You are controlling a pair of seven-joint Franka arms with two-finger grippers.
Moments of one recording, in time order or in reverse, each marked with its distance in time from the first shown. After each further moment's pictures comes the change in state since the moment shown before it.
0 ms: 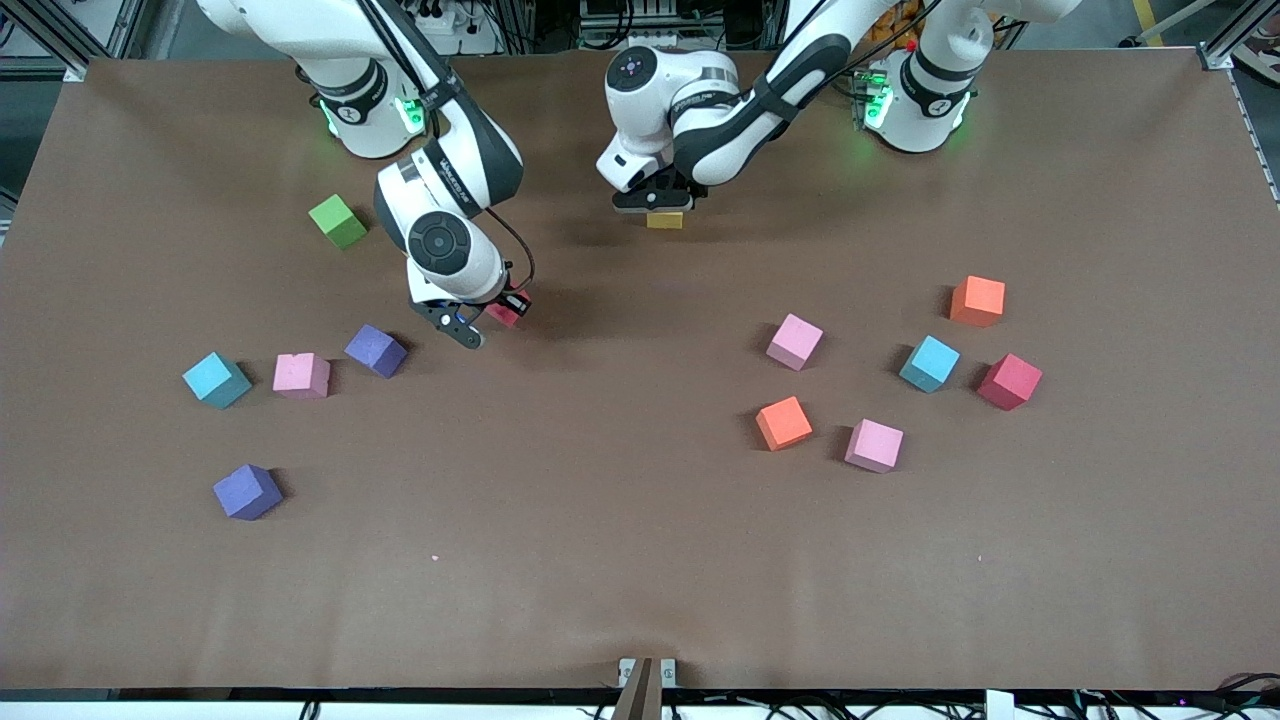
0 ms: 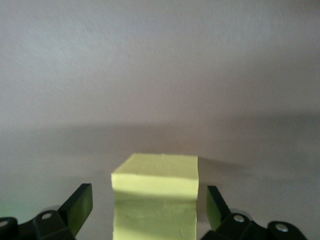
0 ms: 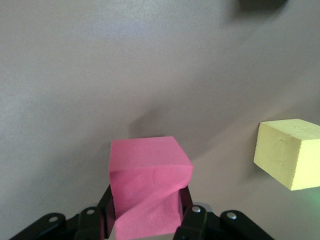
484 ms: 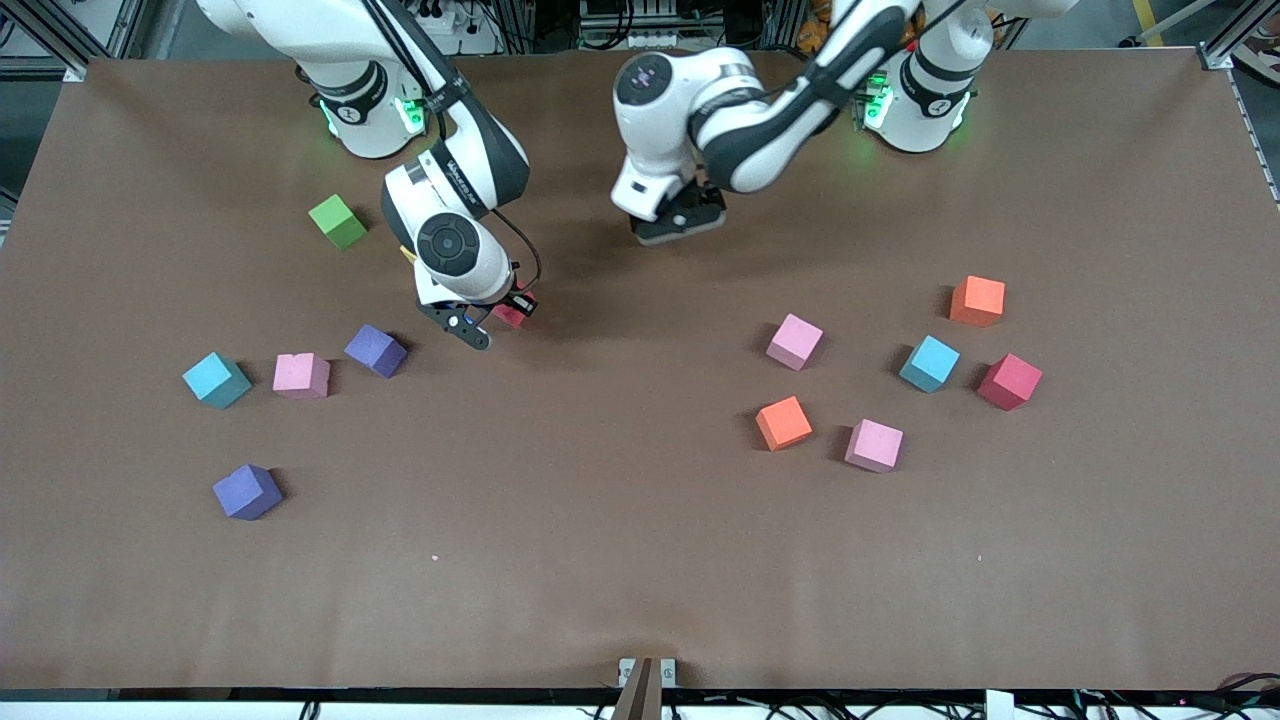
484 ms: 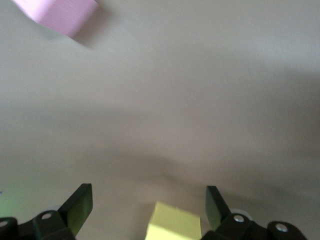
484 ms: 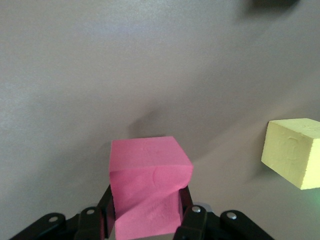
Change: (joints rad) left arm 0.172 -0.138 0.005 0.055 -0.126 -0.114 -0.076; right arm 0.012 0.019 0.004 0.025 0.000 0.000 -0.003
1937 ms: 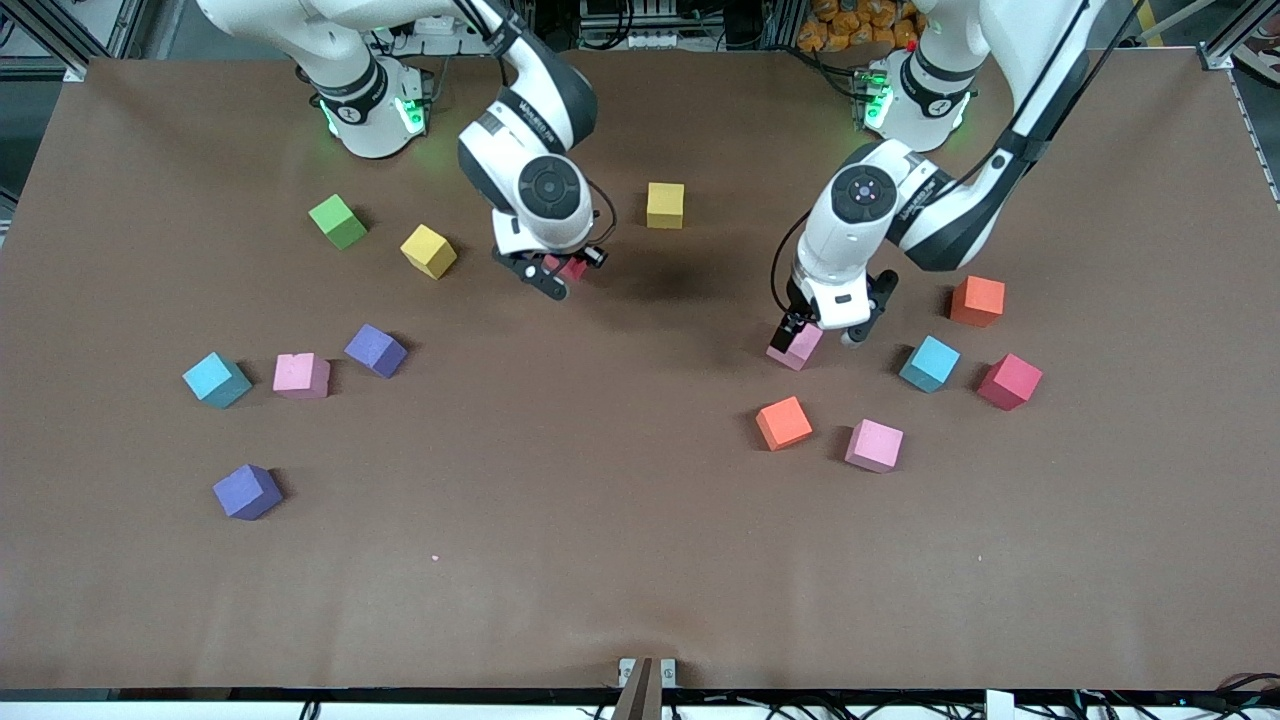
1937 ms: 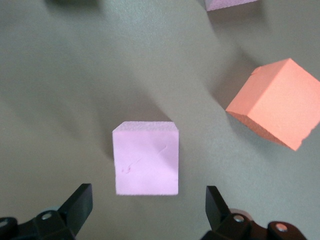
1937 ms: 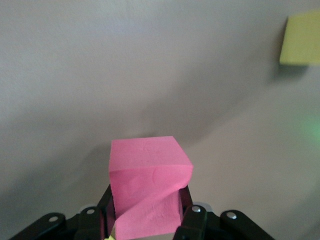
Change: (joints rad) left arm 0.425 -0.041 0.034 -0.205 -0.026 0.368 -0.265; right arm 0.049 0.030 0.200 0.122 0.009 -0.140 0.307
